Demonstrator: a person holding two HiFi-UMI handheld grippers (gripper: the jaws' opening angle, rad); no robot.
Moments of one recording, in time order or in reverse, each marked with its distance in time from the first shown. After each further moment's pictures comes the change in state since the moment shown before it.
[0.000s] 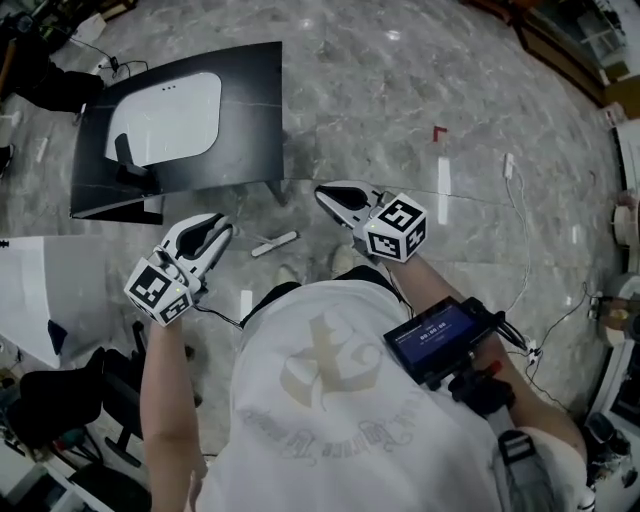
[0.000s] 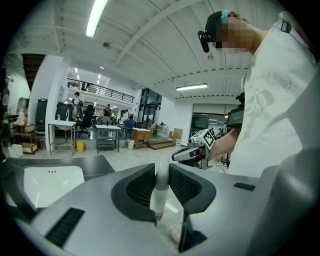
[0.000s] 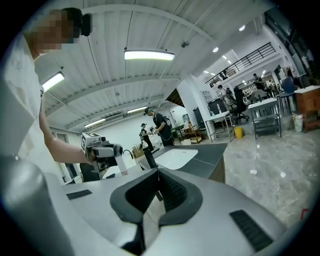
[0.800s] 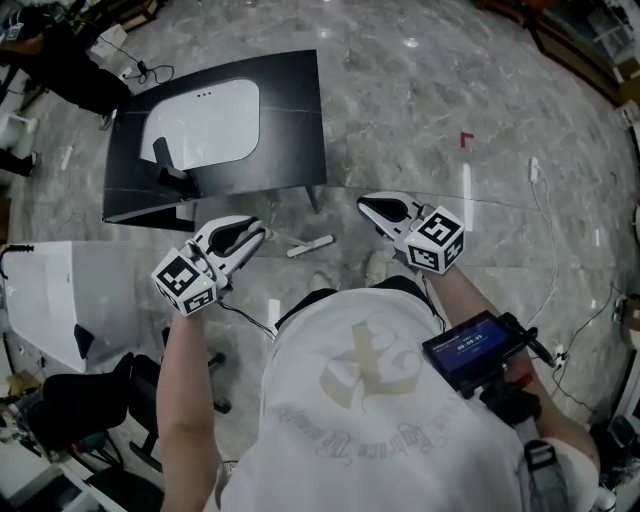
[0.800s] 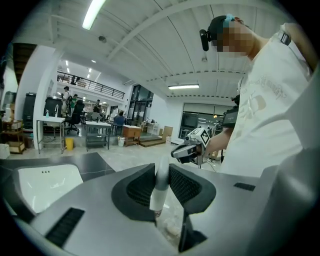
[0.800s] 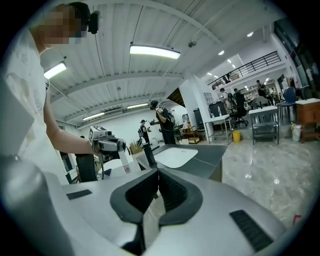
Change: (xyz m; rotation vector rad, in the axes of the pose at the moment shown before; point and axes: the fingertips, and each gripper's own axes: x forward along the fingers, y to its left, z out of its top) left arm -0.029 0.019 -0.011 0.020 0.031 -0.135; right arm 0.007 0.022 -0.008 -0.066 0.023 -0.045
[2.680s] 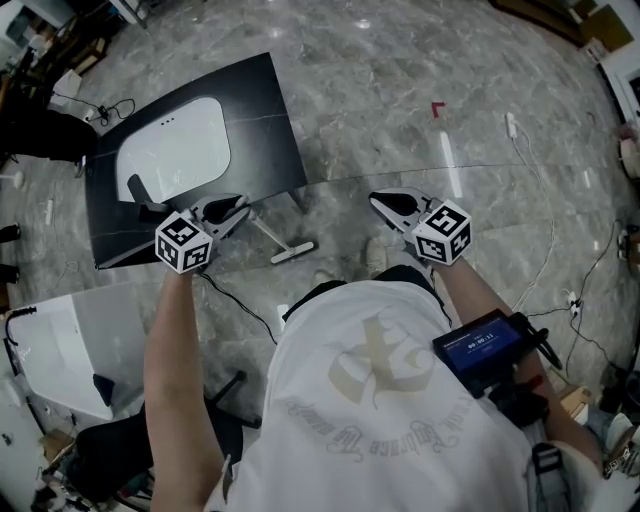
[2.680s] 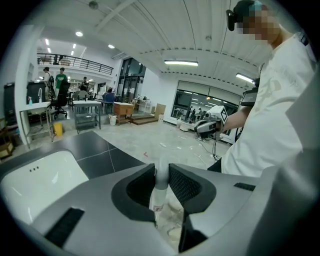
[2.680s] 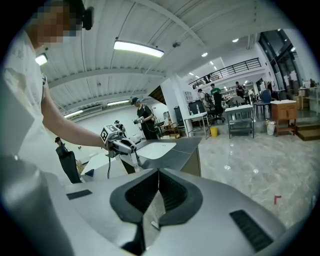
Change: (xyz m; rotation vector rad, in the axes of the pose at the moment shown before) left arm 0.062 0.107 -0.067 0.018 0.284 -0.121; right arm -0.036 -0.037 -0.041 0.091 0.038 -0.224
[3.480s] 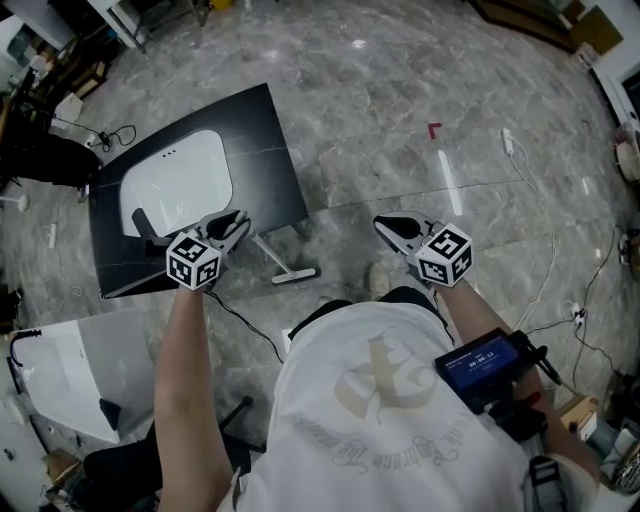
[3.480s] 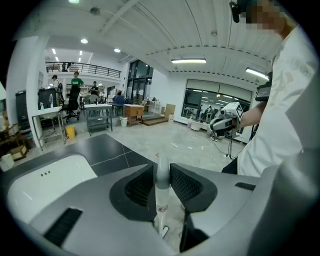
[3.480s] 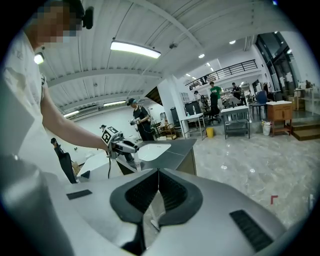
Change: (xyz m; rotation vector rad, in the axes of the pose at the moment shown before) left arm 0.014 0.046 0.004 -0.009 -0.007 0.133; right arm -0.002 -0.016 0.003 0.013 -0.007 -0.040
